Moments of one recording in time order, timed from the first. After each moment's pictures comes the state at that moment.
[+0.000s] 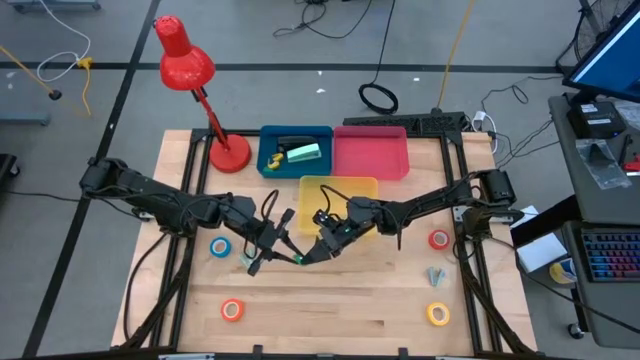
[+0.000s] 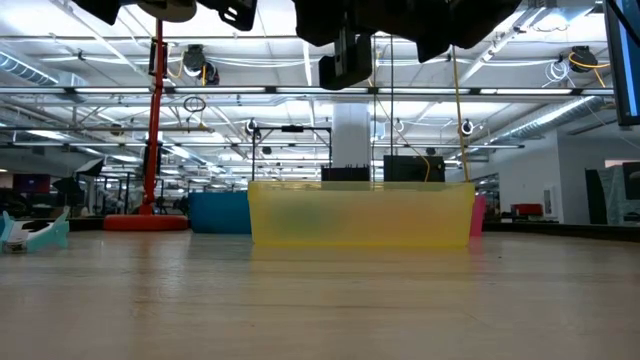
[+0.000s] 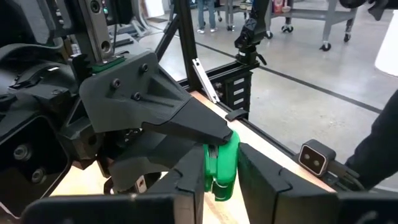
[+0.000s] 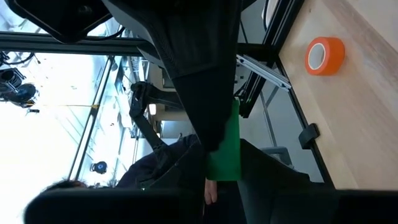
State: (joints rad) left arm -0.21 1.27 0.72 0.35 0.32 0.20; right arm 0.10 1.80 1.06 0.71 -0.49 1.50
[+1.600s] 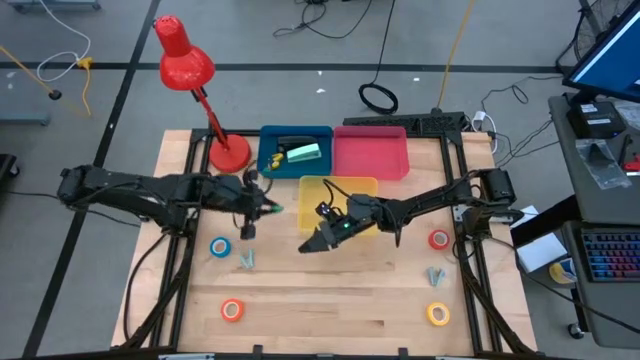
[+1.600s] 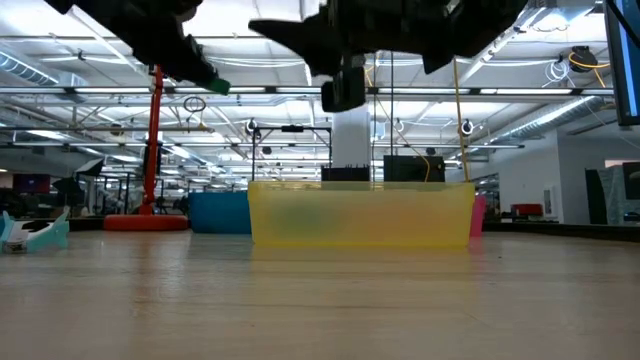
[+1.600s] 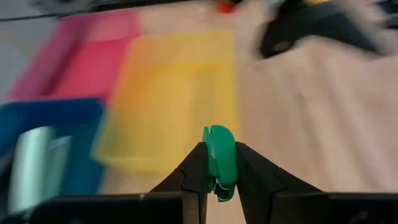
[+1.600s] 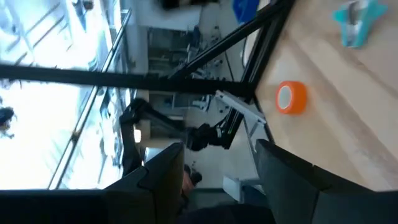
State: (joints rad) left arm -0.02 0.96 0.72 -0.32 -0.07 0.07; right arm 0.09 1.79 1.02 0.69 -0.39 1.43
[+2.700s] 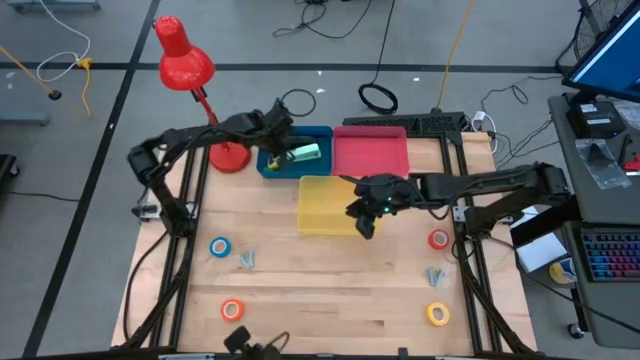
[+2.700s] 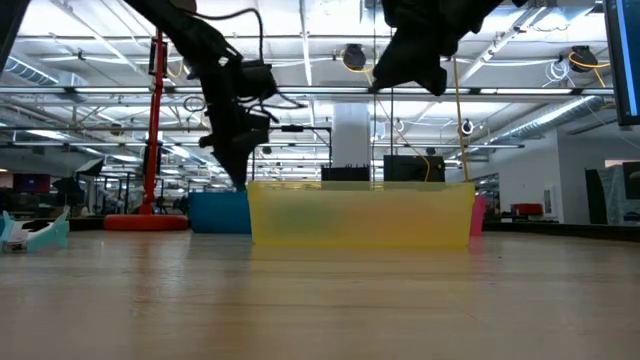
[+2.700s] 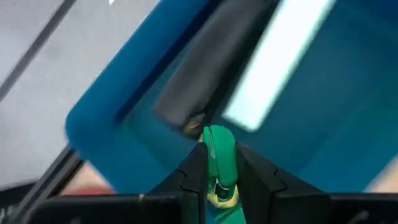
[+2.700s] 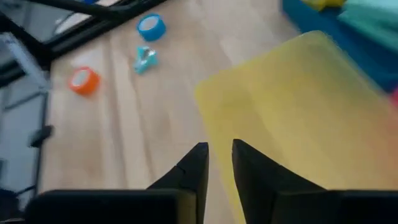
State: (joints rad) left arm 0.64 1.71 1.25 -0.67 -0.17 -0.02; right arm 0.01 1.34 1.02 -0.34 0.02 0.46
